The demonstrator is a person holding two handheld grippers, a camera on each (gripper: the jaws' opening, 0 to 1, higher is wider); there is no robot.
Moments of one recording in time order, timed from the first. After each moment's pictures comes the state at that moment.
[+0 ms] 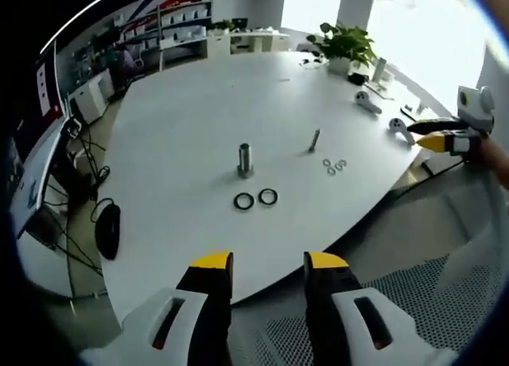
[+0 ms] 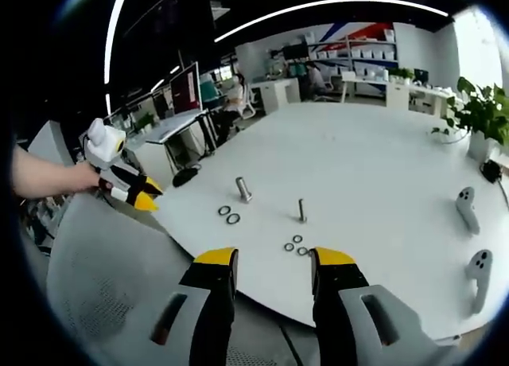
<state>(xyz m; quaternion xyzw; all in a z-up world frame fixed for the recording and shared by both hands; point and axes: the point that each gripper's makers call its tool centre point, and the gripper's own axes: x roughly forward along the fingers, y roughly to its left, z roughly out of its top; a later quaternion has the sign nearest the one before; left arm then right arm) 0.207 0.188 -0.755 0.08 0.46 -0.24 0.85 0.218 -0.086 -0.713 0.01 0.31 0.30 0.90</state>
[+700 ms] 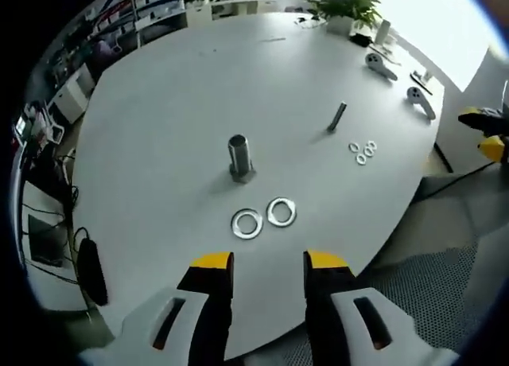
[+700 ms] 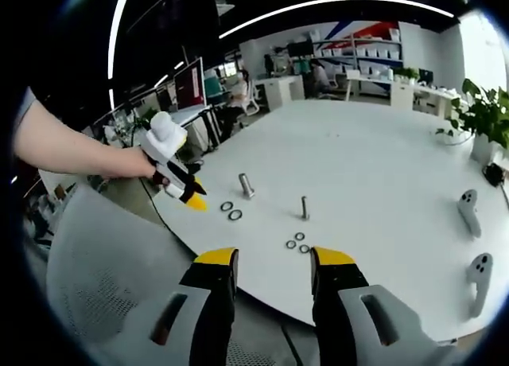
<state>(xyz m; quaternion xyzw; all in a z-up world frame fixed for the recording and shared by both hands) 0.280 0.162 -0.826 0.13 0.53 -0.26 0.80 0.216 -0.083 -0.717 0.00 0.32 0.31 0.90</state>
